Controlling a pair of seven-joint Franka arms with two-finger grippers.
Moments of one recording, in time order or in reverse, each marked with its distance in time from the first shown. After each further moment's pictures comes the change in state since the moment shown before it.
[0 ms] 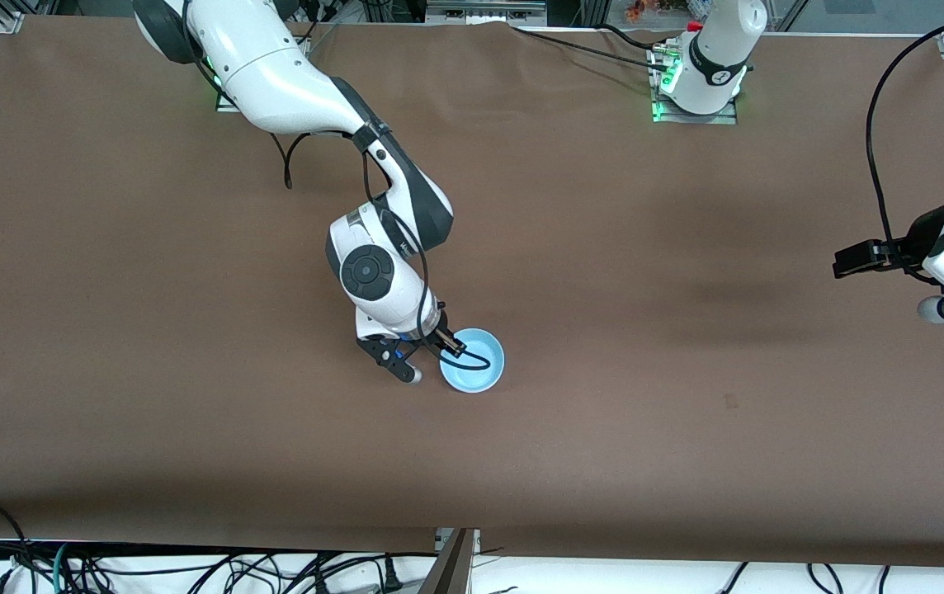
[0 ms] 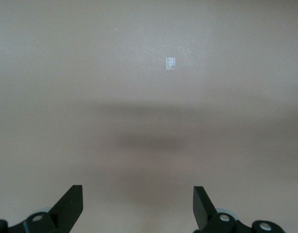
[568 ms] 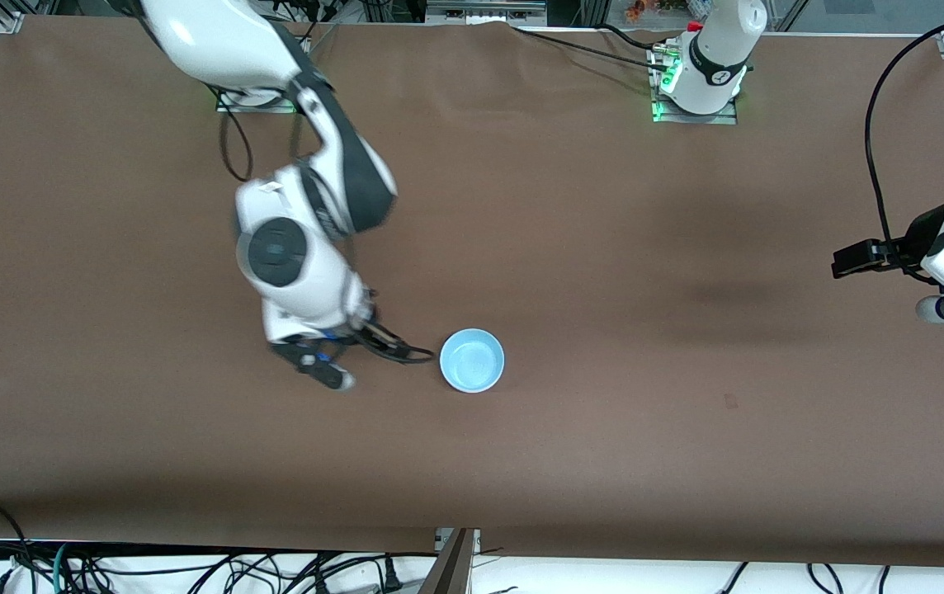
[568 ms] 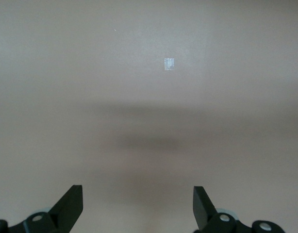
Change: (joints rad) left arm -0.001 0.000 -0.002 0.002 0.000 0.000 0.000; right arm -0.029 -0.258 -0.205 0.013 -0.022 -0.426 -0.383
